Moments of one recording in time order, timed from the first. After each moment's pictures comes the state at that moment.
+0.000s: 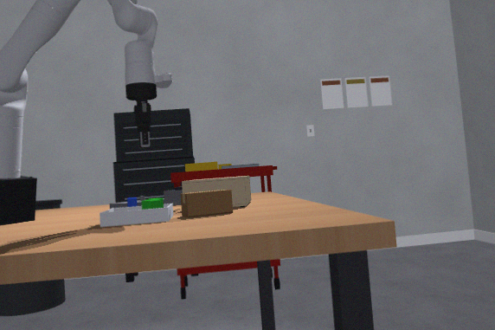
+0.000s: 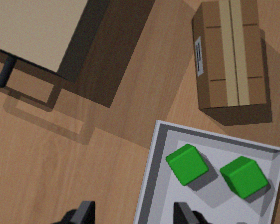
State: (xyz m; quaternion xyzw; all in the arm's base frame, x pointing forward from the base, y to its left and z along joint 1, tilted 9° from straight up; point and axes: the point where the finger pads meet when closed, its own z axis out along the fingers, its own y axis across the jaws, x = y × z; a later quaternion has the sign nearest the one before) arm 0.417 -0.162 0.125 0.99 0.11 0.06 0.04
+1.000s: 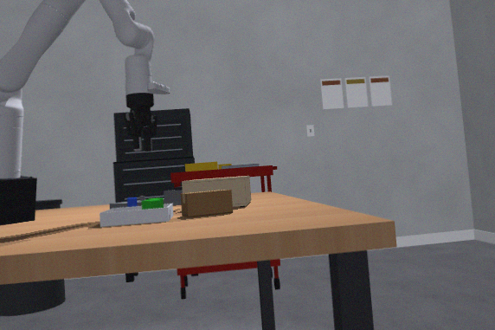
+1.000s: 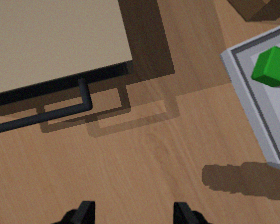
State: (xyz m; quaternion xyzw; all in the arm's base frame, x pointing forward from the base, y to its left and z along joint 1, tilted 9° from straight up) arm 0.394 -0.030 0.112 0.98 -0.20 0.07 0.02
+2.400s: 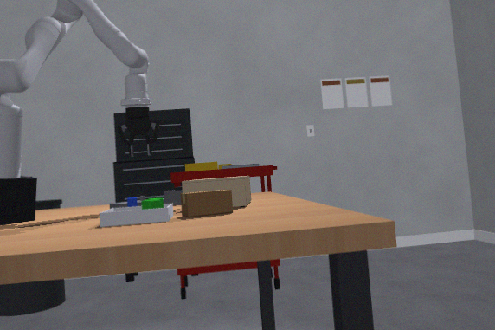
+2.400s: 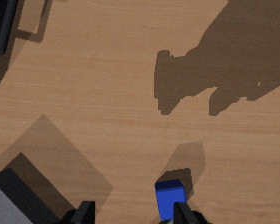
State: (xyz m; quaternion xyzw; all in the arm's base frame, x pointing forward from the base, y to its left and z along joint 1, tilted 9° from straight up) arm 0.351 0.189 0.087 0.73 -0.68 0.07 -0.02
